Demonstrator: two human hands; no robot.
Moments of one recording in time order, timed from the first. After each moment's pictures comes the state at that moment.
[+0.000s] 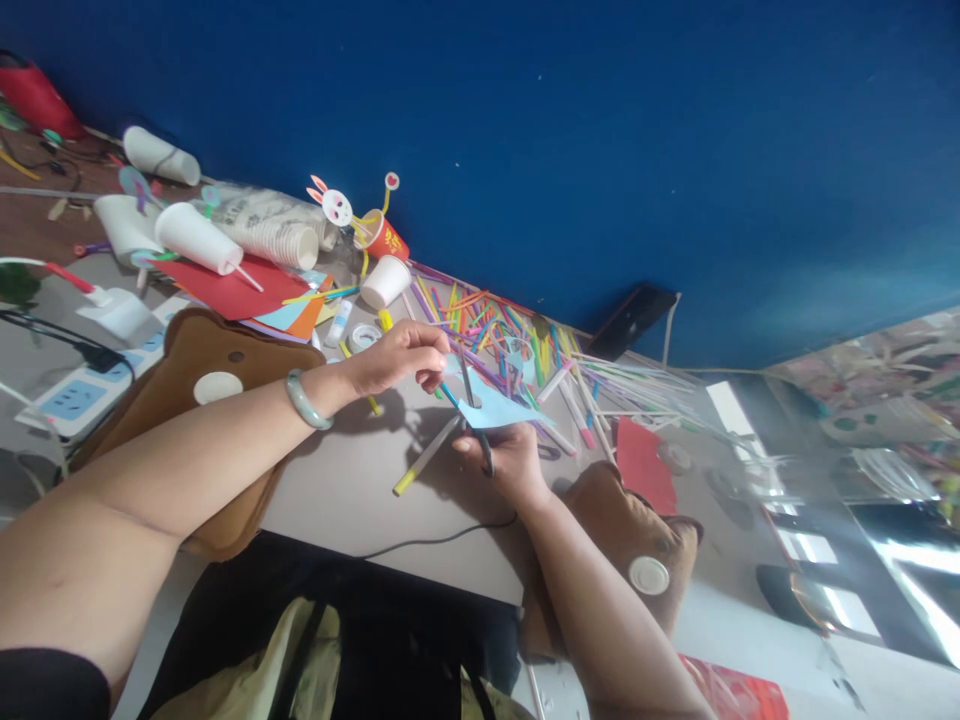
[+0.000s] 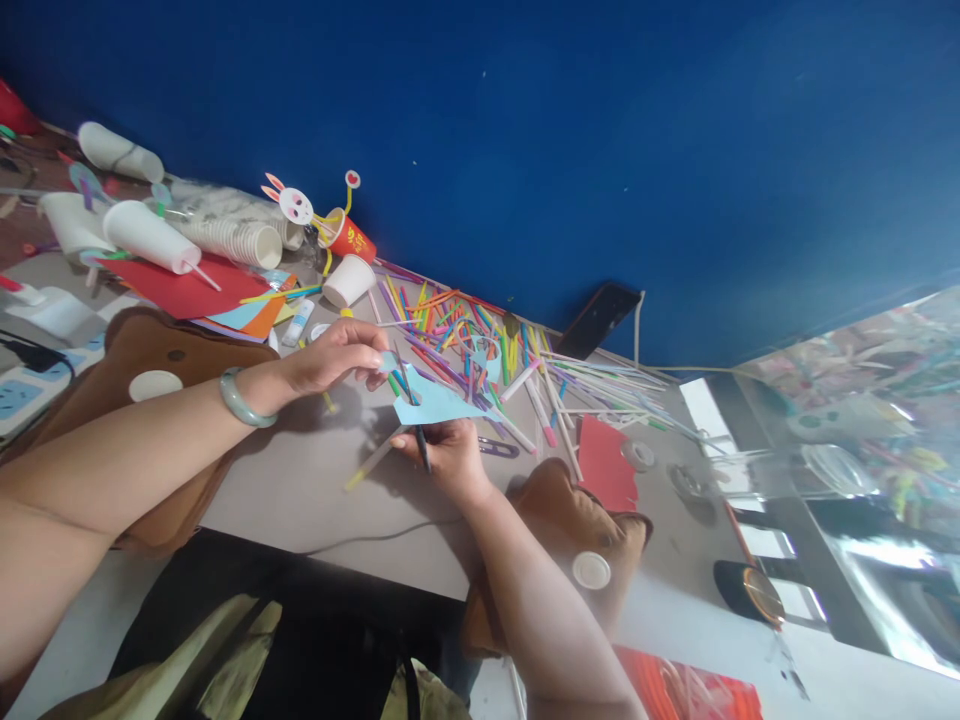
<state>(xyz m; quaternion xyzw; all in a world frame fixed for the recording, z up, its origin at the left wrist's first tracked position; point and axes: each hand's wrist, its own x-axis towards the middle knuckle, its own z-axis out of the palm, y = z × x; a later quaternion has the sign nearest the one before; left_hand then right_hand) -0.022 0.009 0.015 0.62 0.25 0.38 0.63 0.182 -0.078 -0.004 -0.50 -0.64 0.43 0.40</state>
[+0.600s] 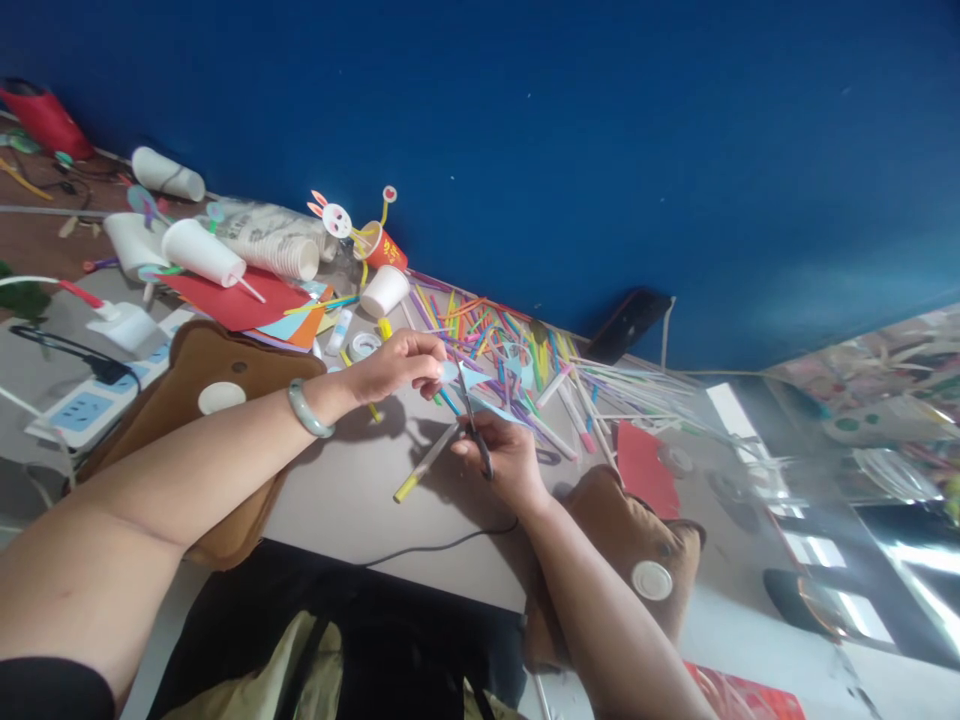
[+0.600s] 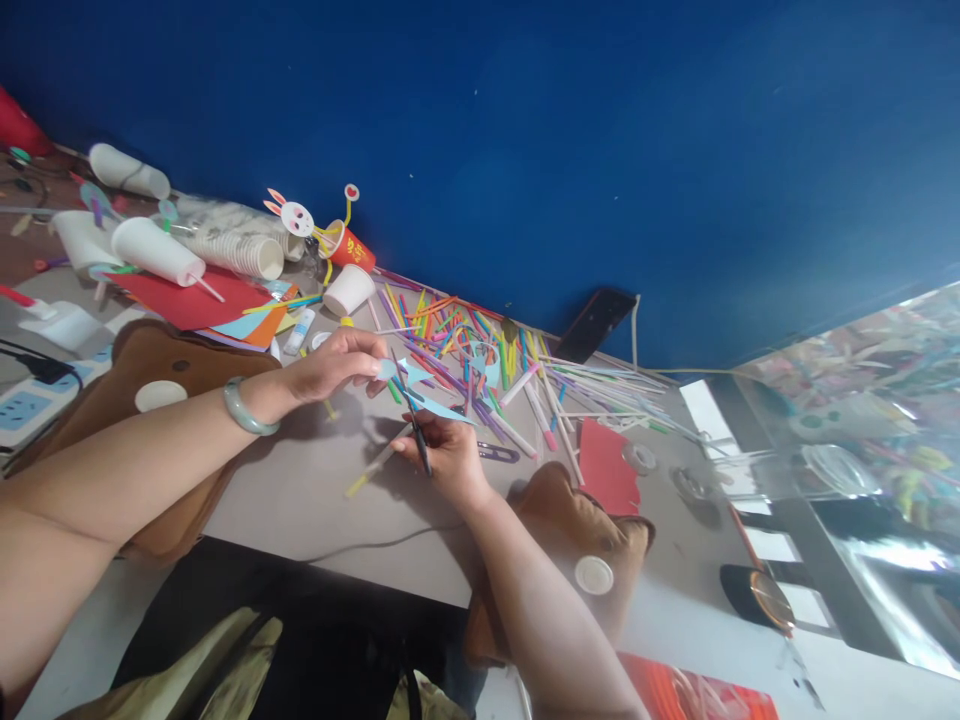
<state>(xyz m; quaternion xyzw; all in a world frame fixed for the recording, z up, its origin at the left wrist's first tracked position) -0.021 0.006 0.022 0.62 0.26 0.38 0.64 0.182 -0.078 -0.016 -0.51 -0.55 0.51 0.42</state>
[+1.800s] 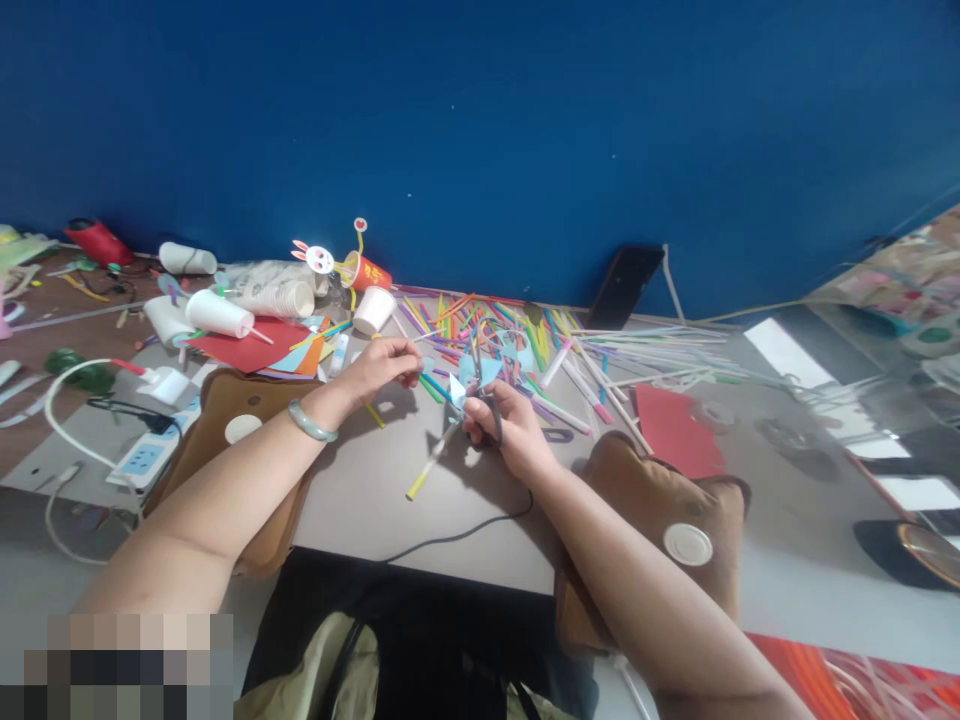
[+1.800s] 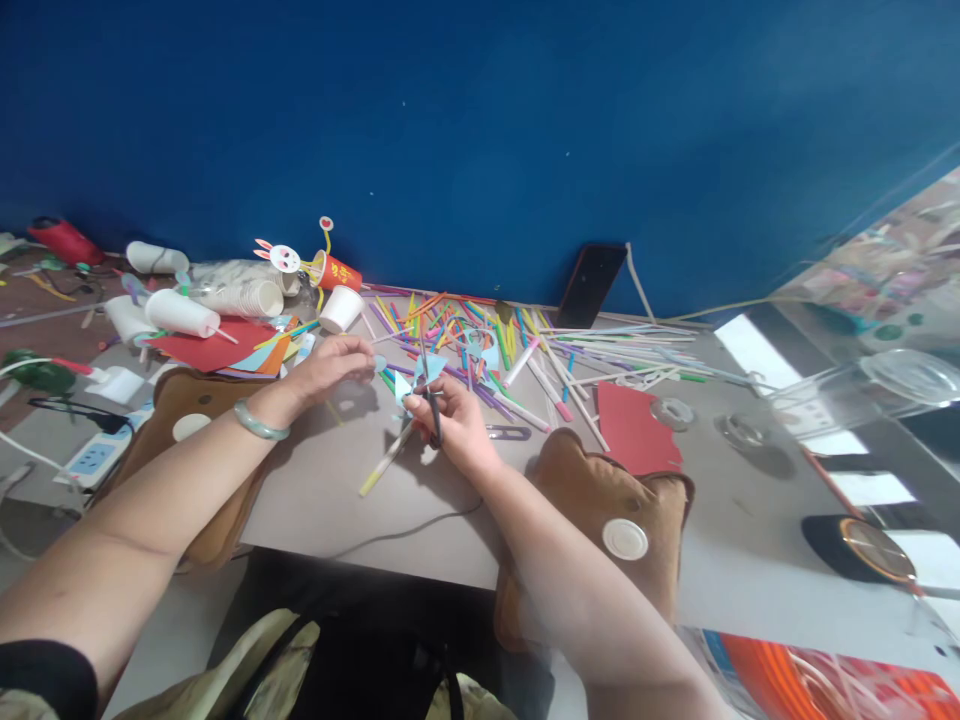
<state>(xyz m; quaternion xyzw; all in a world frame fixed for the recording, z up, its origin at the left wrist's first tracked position) -0.024 0.029 -0.002 0.59 0.39 0.36 0.61 0.183 -0.068 -0.012 -0.48 -0.51 0.51 0.50</state>
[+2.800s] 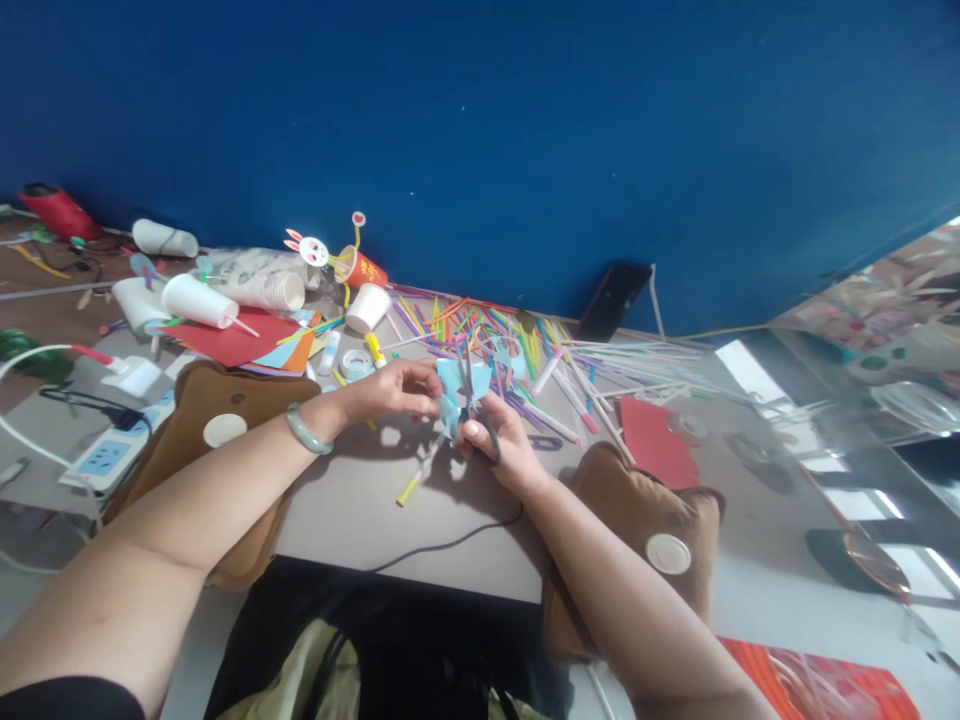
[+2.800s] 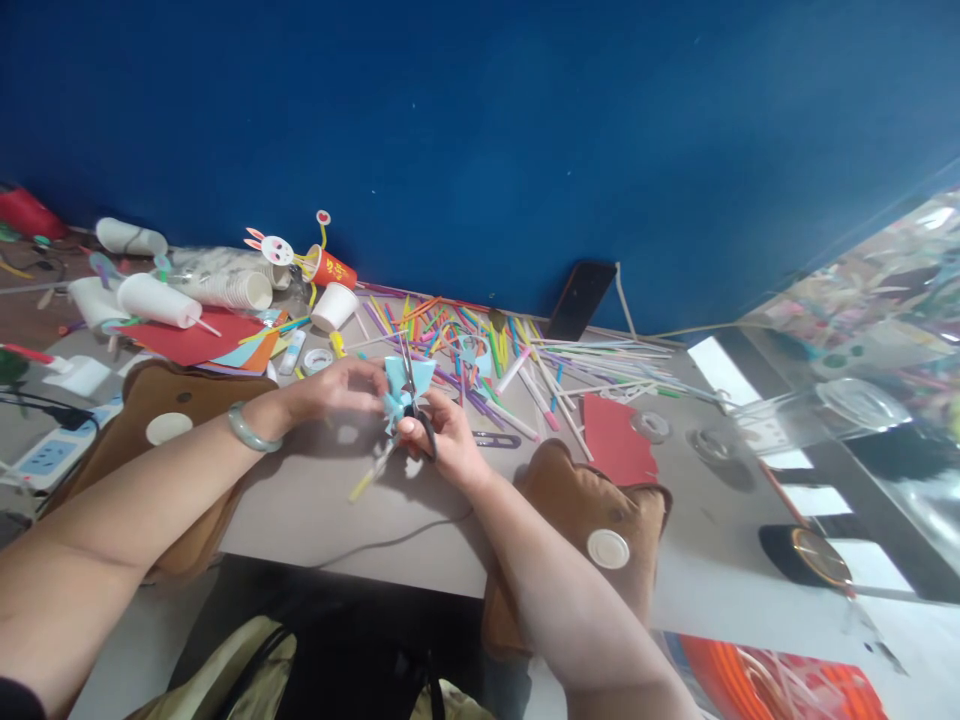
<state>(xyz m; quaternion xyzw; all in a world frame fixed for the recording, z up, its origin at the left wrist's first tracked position) -0.017 0.008 0.009 0.72 0.25 0.26 0.59 0.183 -0.076 -0.007 -0.42 -0.55 0.56 0.46</state>
